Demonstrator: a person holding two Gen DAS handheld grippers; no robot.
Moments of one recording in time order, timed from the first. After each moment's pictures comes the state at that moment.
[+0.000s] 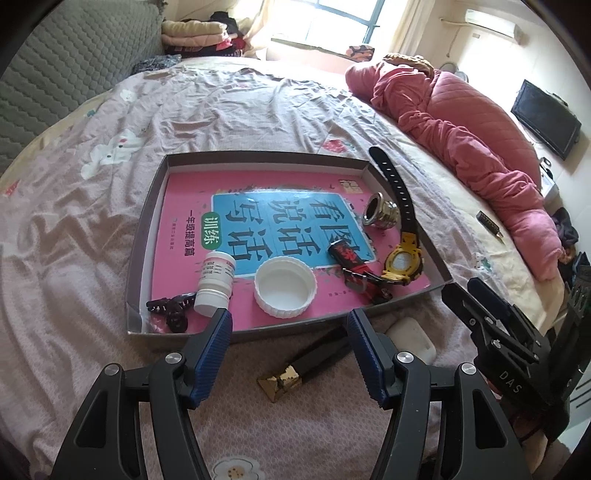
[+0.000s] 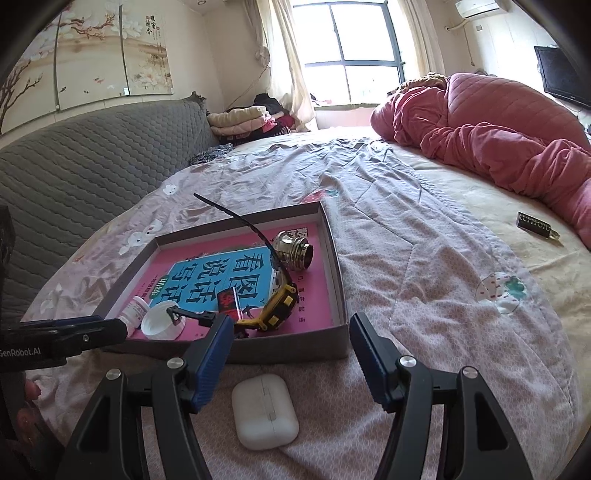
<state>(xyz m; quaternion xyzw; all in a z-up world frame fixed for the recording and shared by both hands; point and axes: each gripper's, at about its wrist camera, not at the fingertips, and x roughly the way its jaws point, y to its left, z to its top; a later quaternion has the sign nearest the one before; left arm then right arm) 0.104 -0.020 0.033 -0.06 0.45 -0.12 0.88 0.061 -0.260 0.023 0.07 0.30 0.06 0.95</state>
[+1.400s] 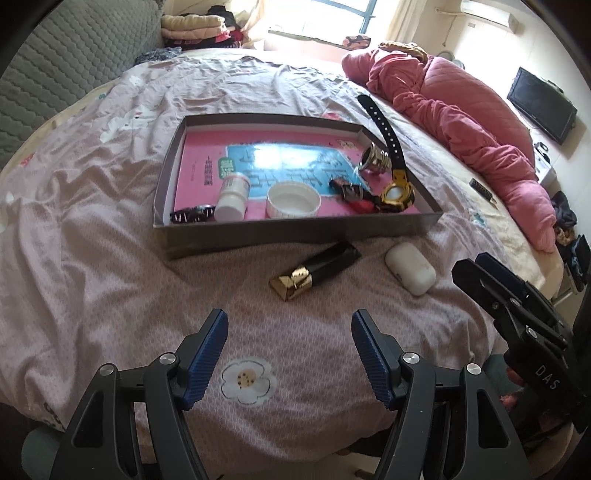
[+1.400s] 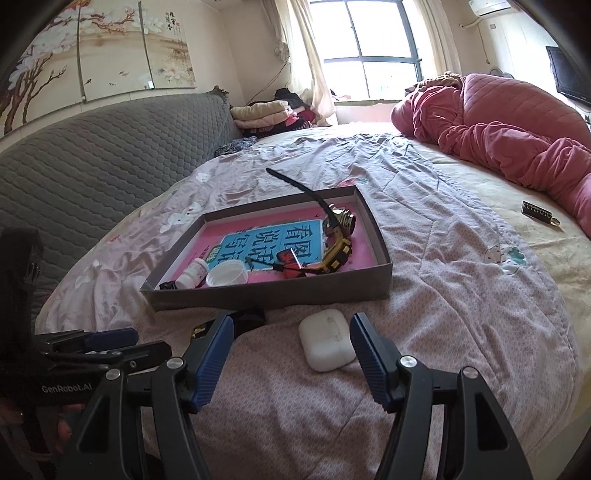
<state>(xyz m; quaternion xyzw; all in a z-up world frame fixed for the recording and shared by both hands) 0.033 -0.006 0.010 -0.05 0.47 -0.13 0.87 -0.003 -0.222 0.029 0.06 0.31 0.10 0.94</state>
